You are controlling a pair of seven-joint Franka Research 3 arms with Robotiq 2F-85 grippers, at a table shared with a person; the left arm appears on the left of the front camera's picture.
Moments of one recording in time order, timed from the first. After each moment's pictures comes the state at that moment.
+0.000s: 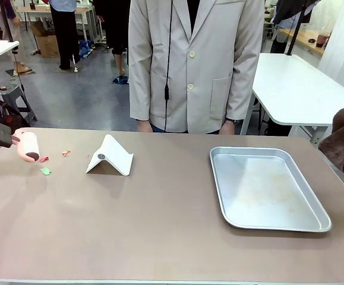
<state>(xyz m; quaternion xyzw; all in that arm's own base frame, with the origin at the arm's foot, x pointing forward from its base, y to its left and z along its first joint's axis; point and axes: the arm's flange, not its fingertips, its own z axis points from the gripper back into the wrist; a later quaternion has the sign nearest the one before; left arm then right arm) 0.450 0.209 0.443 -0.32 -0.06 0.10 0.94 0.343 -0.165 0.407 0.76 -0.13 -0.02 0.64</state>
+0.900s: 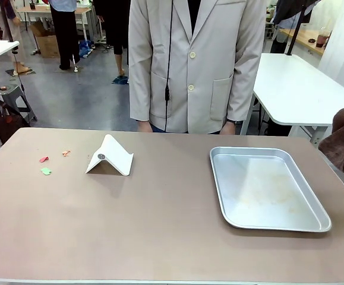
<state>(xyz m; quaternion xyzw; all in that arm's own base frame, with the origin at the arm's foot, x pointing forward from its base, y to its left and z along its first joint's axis) 0.332 0.321 0.441 -0.41 -0.02 0.11 0.91 0.343 -0.165 0.407 0.76 -0.13 -0.02 0.64</state>
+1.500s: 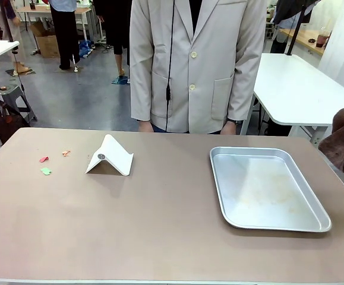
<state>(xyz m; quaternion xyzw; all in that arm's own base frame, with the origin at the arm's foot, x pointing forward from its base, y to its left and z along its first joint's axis) 0.343 0.315 0.441 -0.40 -0.02 0.10 0.91 0.343 -0.165 0.407 0.76 -0.13 -0.02 0.64</state>
